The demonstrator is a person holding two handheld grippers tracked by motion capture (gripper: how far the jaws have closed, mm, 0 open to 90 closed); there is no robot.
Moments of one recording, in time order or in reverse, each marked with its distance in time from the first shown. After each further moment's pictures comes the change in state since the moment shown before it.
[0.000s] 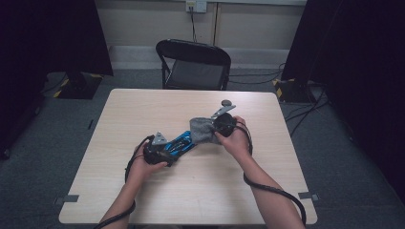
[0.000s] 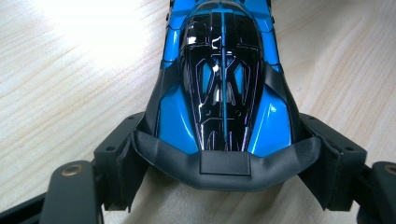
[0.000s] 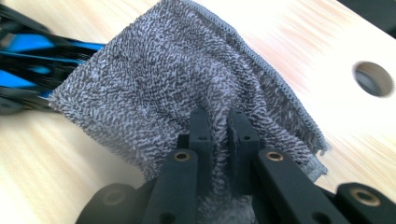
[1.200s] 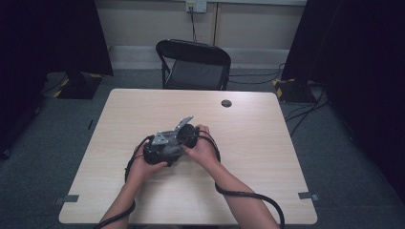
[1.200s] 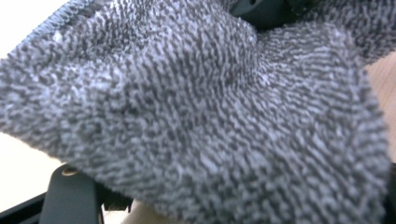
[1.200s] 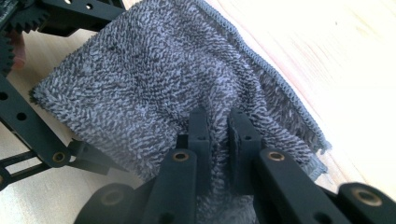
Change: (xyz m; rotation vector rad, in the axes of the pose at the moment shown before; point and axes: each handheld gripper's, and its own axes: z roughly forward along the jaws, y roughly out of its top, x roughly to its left) left arm 0.000 0.000 0.000 0.002 0.001 0.004; right arm 0.093 0.039 0.048 0.049 0.086 -0.175
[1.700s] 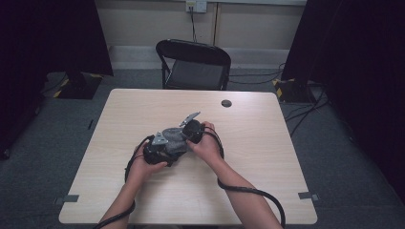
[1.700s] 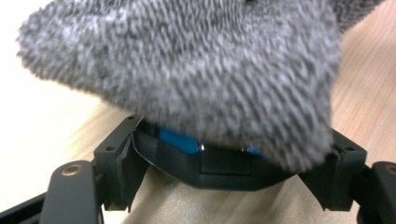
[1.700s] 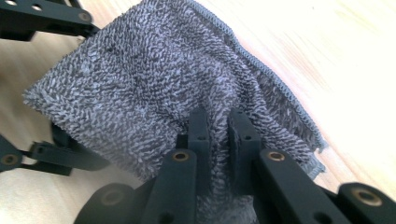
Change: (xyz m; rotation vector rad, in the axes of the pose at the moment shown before) left arm 0.000 0.000 0.000 -0.001 0.000 0.000; right arm -0.023 -0.007 0.001 0.001 -0.004 0.076
